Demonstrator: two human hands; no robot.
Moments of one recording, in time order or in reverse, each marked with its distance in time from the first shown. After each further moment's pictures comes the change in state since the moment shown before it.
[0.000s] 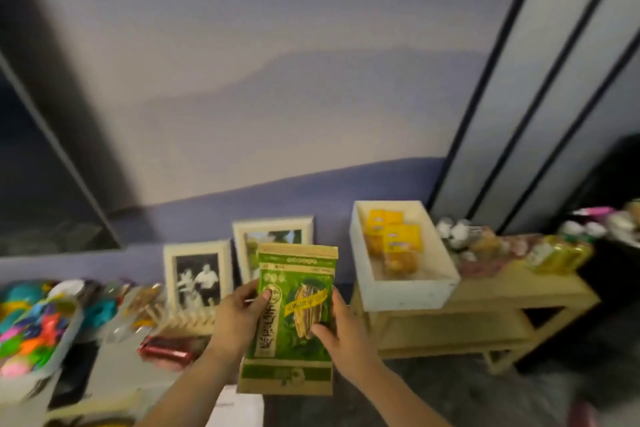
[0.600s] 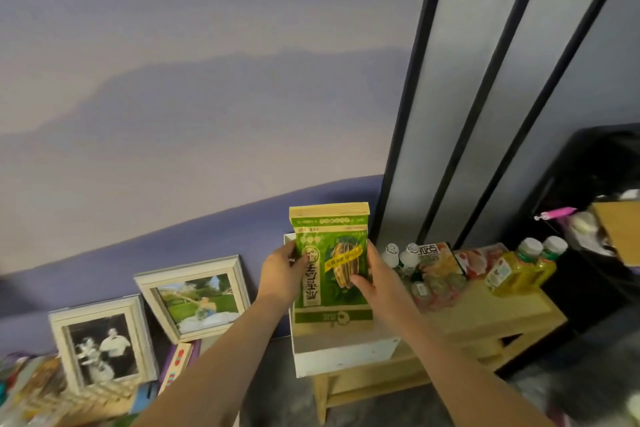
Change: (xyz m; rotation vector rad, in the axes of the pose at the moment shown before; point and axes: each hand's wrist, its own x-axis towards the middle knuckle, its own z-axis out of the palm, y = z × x) left_hand 0.163 0.105 0.270 0.255 -0.192 0.115; right_hand 0.142 0.134 -0.244 -0.057 0.189 0.065
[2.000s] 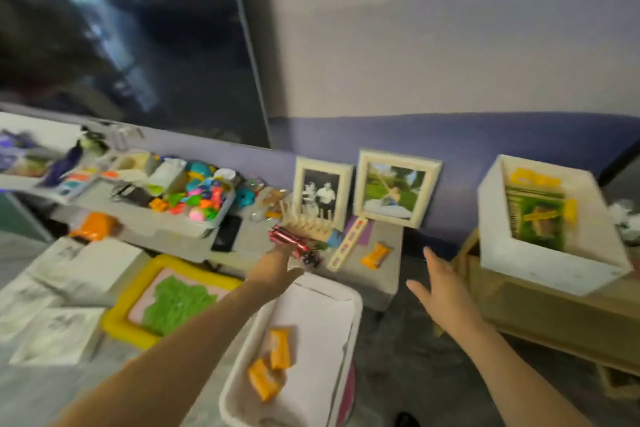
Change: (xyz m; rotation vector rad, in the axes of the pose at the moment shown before) left_hand -0.321 -0.285 -0.303 0.498 0.055 -0.323; right_hand -0.223 -0.135 0.253 -0.343 -0.300 -0.095
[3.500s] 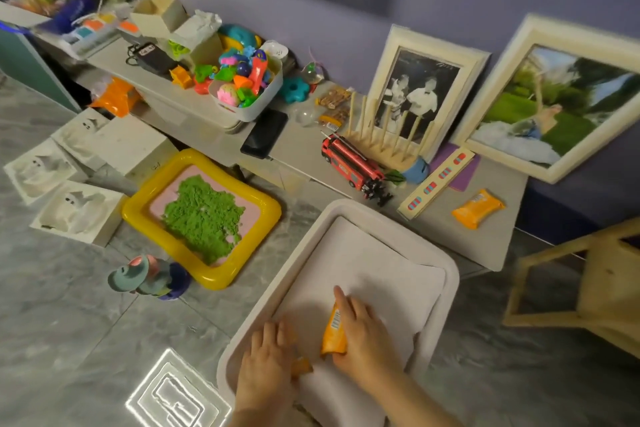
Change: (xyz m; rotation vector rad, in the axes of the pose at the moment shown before) left_hand -0.045 -0.247 0.293 0.335 0.256 -0.250; right_hand 0.017 -0.012 0.395 -0.158 -0.422 -0.494
